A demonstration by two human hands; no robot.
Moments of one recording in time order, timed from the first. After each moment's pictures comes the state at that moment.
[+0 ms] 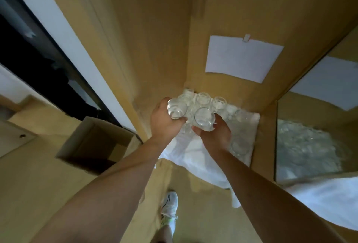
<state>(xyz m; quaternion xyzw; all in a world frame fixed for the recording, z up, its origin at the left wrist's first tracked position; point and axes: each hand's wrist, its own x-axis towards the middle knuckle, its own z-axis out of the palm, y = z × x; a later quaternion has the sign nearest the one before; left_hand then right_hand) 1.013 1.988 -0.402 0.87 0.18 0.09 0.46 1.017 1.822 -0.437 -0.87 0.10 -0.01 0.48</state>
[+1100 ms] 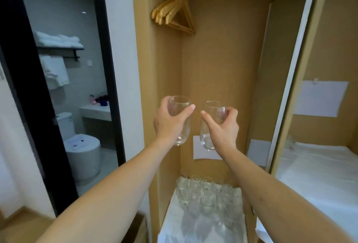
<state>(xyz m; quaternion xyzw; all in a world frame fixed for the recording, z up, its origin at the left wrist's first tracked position) 0.814 2.003 -0.040 0.73 -0.02 0.33 0.60 0.817 1.848 -0.064 -0.71 -0.03 -0.32 0.63</state>
